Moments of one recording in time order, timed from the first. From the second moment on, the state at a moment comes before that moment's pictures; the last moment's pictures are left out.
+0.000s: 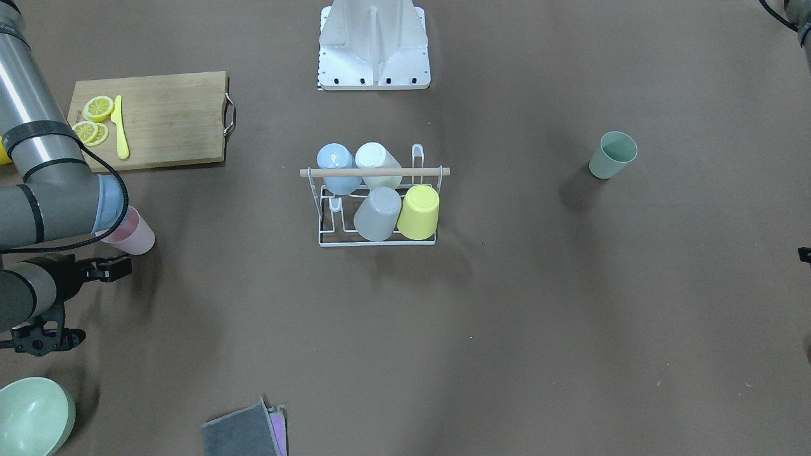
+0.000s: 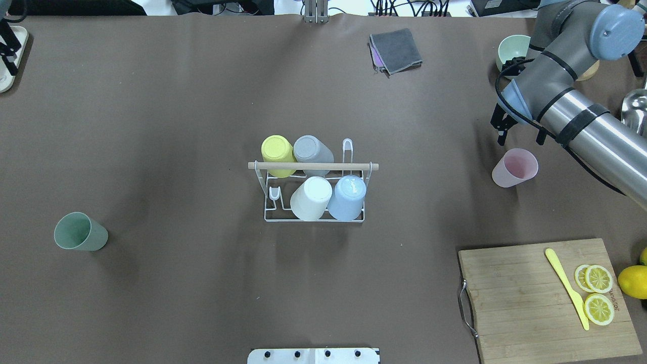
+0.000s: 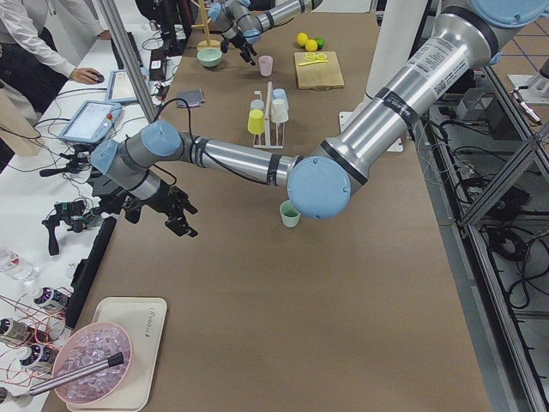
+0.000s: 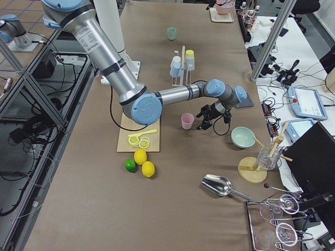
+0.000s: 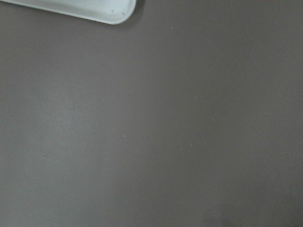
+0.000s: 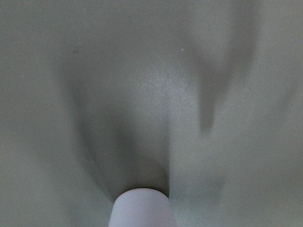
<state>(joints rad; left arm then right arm) -1.35 -2.29 -1.05 -0.85 -2.39 -0.05 1.06 -0.92 1.12 -2.13 2.44 0.12</state>
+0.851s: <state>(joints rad) -1.19 -2.32 -1.08 -0.58 -2.55 0.12 1.05 -0.91 1.06 -2.14 2.48 0.09</state>
